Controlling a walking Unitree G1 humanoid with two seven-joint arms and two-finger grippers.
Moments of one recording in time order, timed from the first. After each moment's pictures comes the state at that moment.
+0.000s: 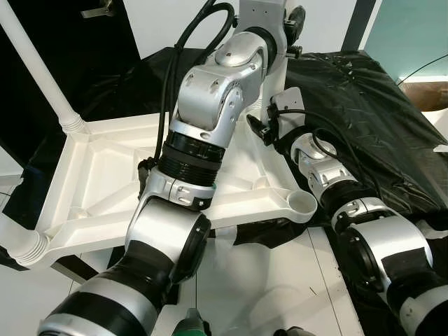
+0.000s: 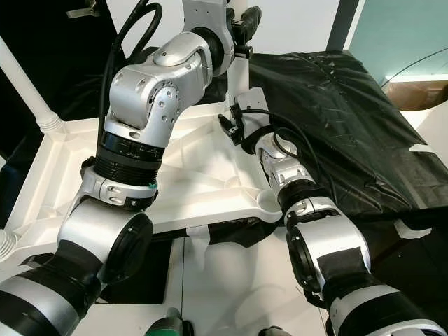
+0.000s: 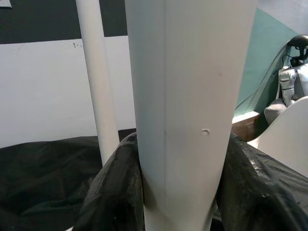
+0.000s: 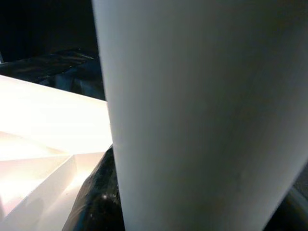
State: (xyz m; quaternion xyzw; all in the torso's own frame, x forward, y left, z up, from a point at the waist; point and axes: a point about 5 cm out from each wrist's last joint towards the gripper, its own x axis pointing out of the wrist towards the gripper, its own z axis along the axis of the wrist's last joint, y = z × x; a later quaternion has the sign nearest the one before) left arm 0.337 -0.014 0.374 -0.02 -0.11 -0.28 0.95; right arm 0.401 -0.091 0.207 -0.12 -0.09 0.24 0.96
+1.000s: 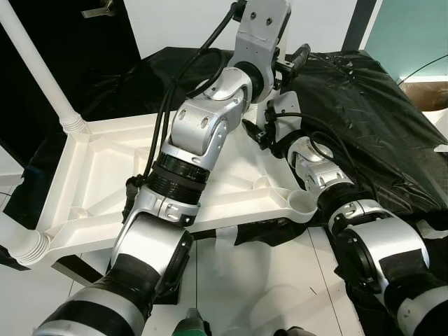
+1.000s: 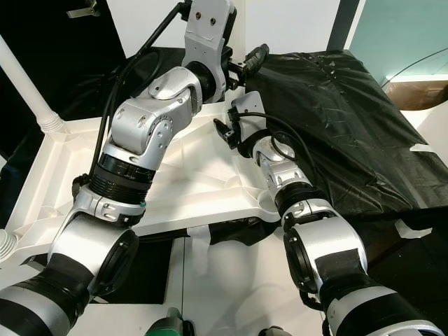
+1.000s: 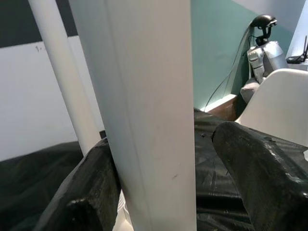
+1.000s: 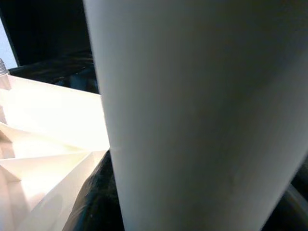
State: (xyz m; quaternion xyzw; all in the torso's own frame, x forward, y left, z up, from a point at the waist) left arm 0.342 0.000 0.340 0.04 -0.12 -0.33 0.94; right arm 0.401 -0.094 0.202 -0.09 -0.08 0.24 0.96
